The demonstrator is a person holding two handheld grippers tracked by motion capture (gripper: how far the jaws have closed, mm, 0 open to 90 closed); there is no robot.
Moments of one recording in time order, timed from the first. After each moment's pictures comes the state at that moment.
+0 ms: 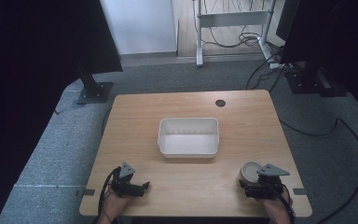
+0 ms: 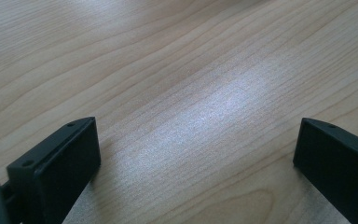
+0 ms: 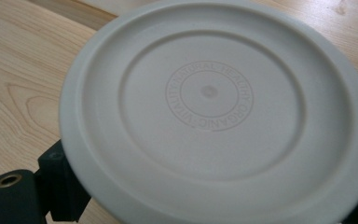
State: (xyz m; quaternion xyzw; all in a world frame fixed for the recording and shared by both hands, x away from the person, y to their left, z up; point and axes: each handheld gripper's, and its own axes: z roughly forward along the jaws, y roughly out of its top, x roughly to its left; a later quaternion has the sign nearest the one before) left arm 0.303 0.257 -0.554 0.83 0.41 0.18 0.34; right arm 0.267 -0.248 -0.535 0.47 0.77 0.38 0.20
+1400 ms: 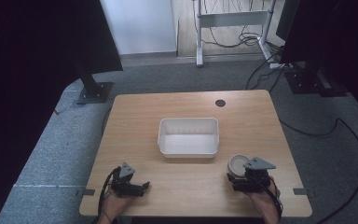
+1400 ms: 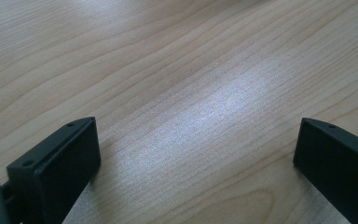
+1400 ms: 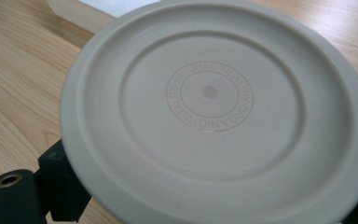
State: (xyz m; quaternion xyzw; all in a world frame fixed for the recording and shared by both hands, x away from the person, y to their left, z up) left arm 0.303 0.257 -0.554 0.83 0.41 0.18 0.34; right arm 0.282 -0.206 -0.511 0.44 0.78 0.40 0.22
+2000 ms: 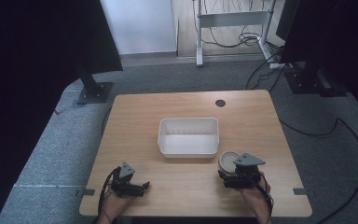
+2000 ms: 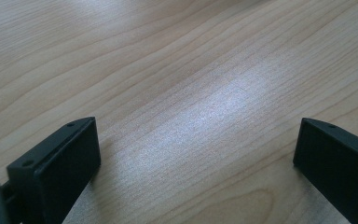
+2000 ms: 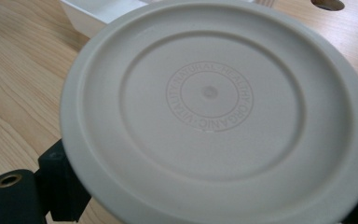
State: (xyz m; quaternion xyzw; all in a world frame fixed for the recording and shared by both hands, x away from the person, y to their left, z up) left arm 0.303 0.257 -0.554 0.83 0.41 0.18 0.34; right arm 0.294 -0.179 -0.504 0.42 0.79 0.41 0.21
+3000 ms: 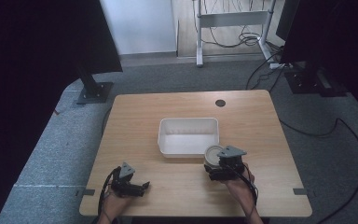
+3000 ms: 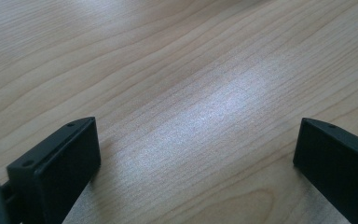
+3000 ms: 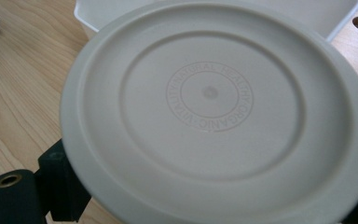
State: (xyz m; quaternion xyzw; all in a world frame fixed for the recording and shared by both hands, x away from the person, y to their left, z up) left arm 0.304 0.258 -0.554 0.83 0.41 0.18 0.34; right arm 0.321 -0.137 -0.498 0.39 0.80 0.41 0.20
